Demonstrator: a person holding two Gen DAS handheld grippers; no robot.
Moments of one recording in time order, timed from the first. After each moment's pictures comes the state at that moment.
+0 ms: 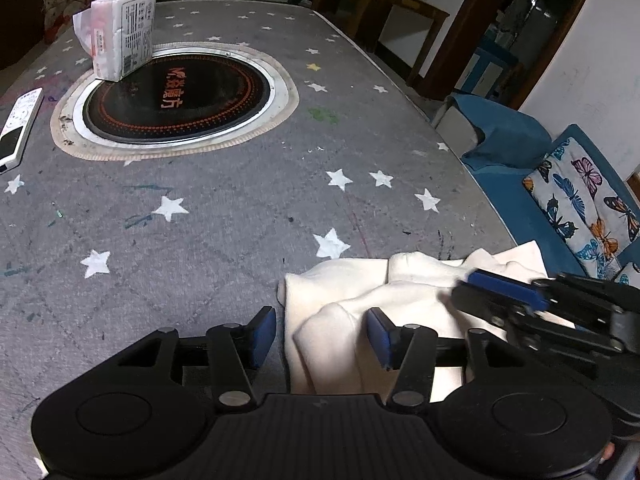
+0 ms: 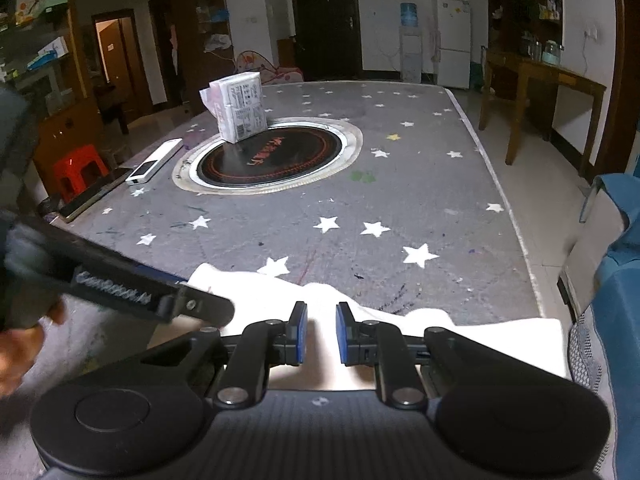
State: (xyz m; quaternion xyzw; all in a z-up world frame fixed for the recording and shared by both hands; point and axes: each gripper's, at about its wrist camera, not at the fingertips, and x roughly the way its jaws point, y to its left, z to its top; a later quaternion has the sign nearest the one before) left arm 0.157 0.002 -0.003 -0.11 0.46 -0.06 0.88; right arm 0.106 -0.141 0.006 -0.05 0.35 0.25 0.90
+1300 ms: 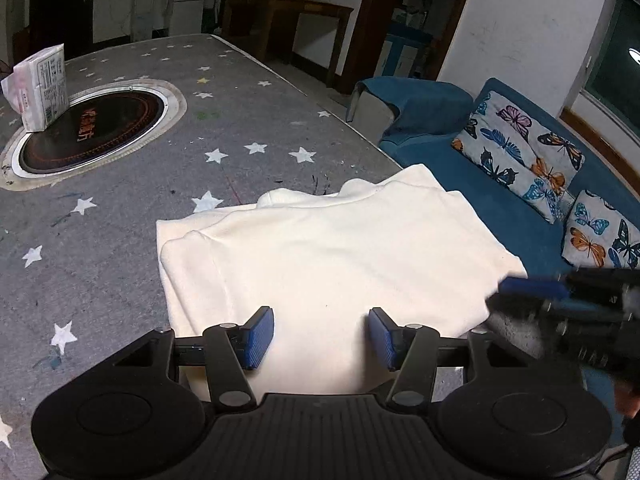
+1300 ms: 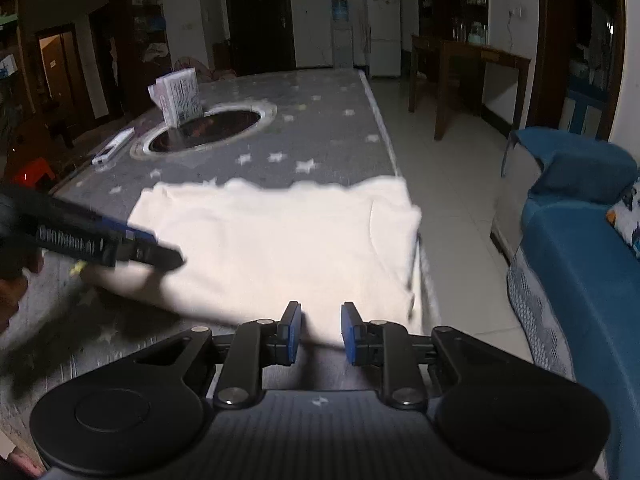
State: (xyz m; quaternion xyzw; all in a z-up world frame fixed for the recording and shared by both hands) left arm 0.088 -0.060 -0.003 -0.03 0.42 -0.17 0.89; right arm 0.005 -0.236 0.006 -0.02 0.35 0.16 0.92
